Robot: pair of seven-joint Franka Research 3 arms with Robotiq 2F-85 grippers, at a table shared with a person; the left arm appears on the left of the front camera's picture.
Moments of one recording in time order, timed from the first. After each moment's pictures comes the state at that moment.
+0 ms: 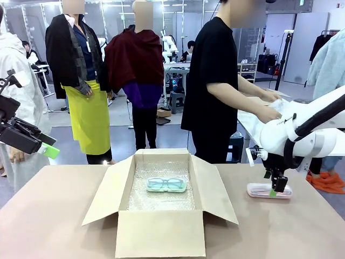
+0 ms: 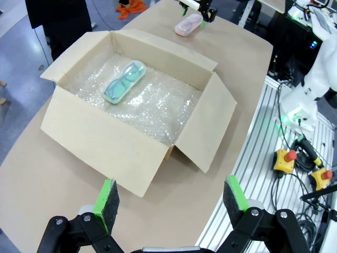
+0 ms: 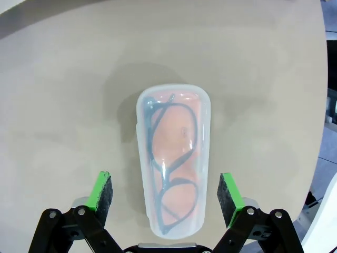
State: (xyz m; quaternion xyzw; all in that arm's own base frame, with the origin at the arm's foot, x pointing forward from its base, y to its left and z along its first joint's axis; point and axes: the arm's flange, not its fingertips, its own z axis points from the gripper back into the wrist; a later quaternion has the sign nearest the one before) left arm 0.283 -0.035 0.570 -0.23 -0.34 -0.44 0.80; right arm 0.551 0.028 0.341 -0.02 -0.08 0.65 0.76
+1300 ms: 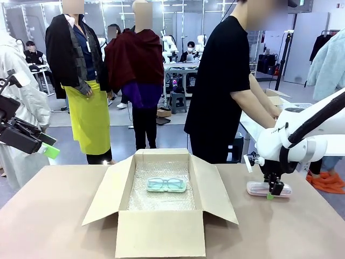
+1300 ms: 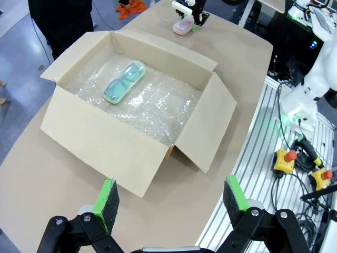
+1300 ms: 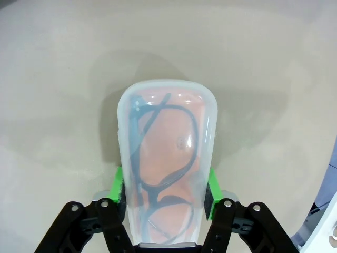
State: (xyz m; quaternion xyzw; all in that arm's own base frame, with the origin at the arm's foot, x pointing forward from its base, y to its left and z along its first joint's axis) left arm 0.283 -0.035 0.570 -0.23 -0.34 -0.44 0.80; right arm 0.578 0.025 0.311 -0.03 -0.06 0.66 0.75
